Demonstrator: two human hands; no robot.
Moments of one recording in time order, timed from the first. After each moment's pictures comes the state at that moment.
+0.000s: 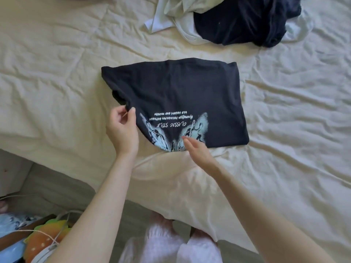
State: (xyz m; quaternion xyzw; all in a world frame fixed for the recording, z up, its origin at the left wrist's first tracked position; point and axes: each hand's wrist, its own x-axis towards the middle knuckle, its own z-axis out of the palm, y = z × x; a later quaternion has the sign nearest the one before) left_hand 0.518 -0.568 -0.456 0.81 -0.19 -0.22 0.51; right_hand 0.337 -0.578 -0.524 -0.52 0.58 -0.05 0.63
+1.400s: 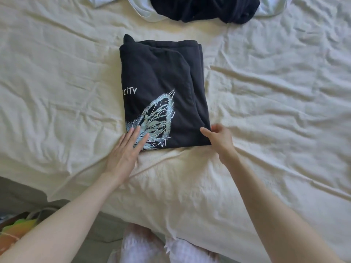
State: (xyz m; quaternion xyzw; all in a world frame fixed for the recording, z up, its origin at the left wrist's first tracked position) left_hand 0.430 -0.545 -0.571 0.66 -0.73 -0.14 -0.08; right_hand 0.180 -0.657 -0.572 -0.36 0.74 -0.13 0.56
